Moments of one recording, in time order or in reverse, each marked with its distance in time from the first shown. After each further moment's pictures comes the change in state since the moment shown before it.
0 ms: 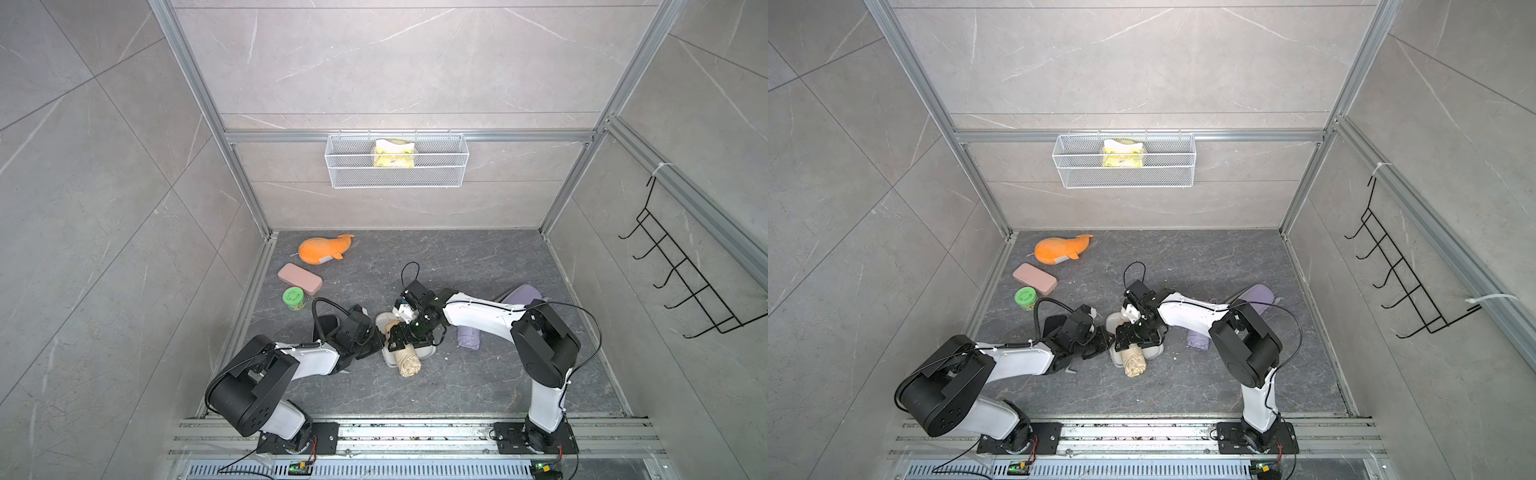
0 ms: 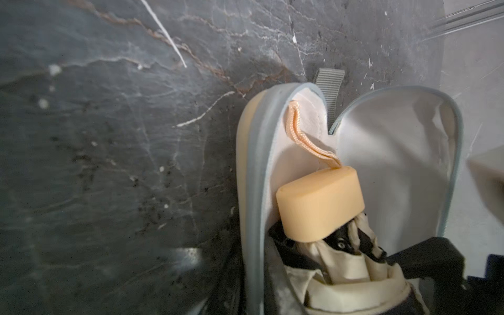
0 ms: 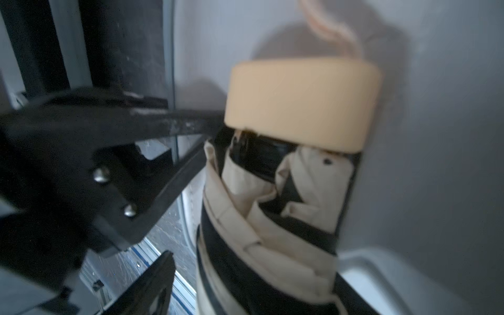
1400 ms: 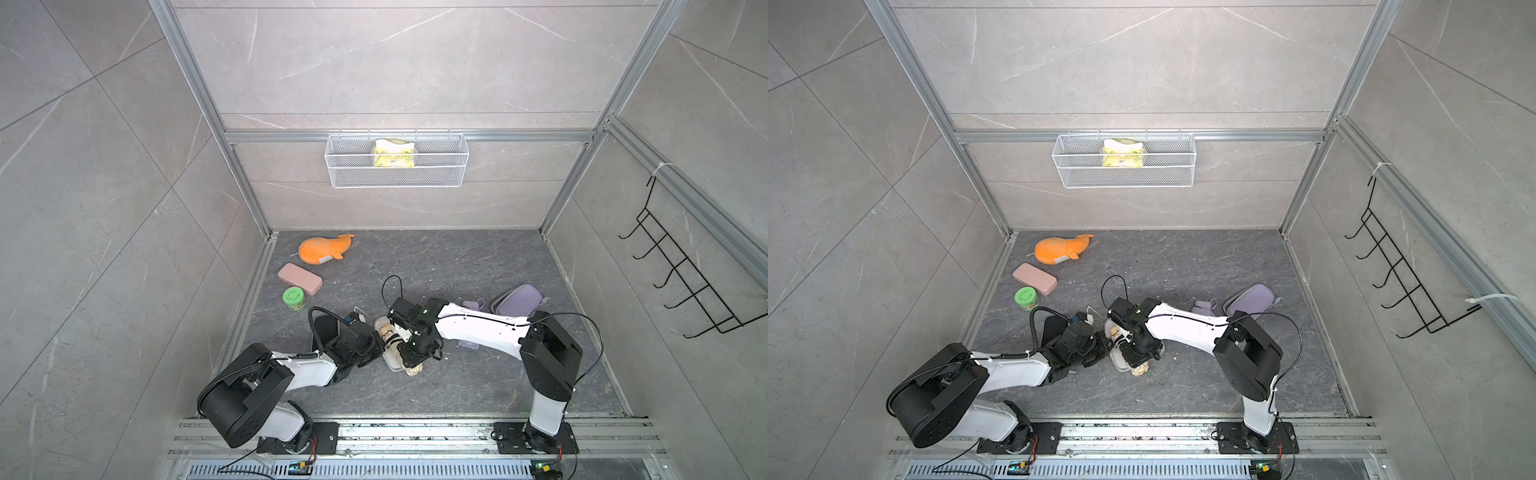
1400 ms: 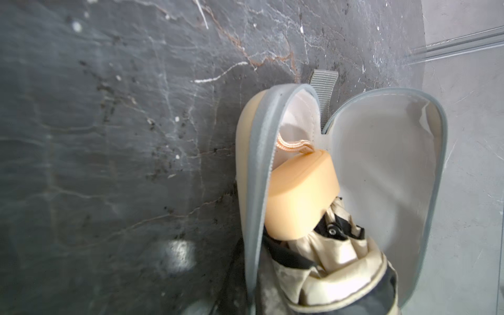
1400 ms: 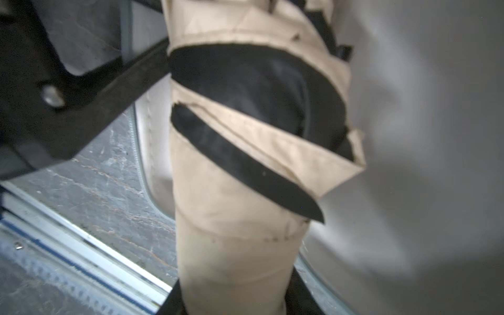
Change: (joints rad) left arm -0.078 -0.068 -0.067 0.036 -0.073 -0.119; right arm 0.154 -0.042 0.035 -0.248 0.238 -0.114
